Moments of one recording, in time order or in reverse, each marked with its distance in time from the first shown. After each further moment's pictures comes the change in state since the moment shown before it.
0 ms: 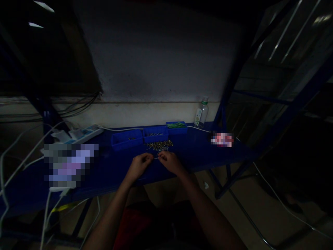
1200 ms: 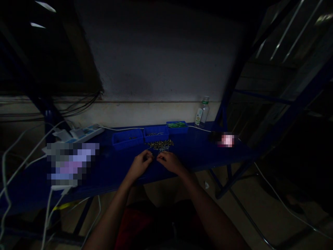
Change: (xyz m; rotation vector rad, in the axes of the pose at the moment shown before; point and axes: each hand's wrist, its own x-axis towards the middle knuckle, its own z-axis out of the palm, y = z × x) left_hand 0.001 -0.002 0.002 -0.058 0.022 0.058; right_hand 0.001 0.002 0.000 -0.094 -0.095 -0.079
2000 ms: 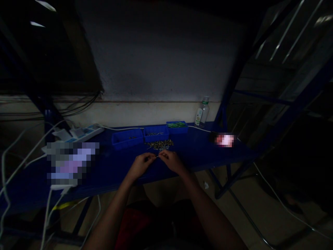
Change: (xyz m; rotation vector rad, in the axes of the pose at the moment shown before) left_hand 0.001 0.001 0.001 0.035 -0.080 -0.023; right_hand -0.002 0.000 -0.003 0.183 0.102 0.070
